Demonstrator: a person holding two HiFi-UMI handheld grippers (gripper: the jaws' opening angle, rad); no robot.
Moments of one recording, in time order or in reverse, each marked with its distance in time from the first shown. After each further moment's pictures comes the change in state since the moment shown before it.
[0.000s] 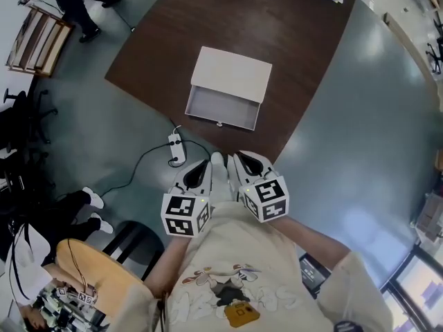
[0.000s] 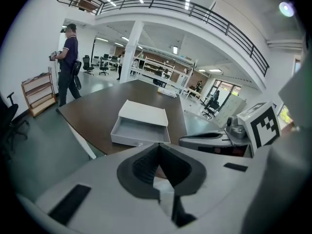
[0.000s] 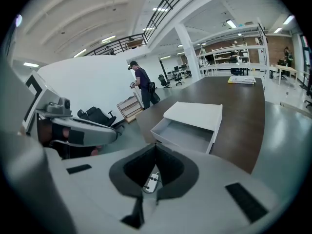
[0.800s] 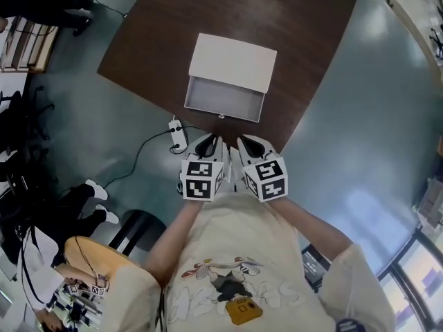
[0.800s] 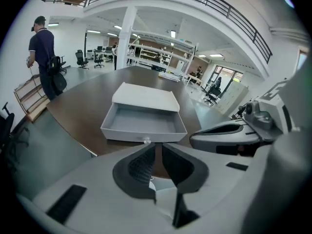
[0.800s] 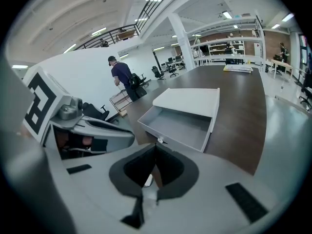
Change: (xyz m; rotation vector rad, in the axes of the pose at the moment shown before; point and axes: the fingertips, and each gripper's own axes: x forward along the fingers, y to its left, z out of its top) left arm 0.104 0.044 -0.023 0.057 0.143 0.024; right arm 0.062 -0.038 -0.025 0.043 0.100 -0.054
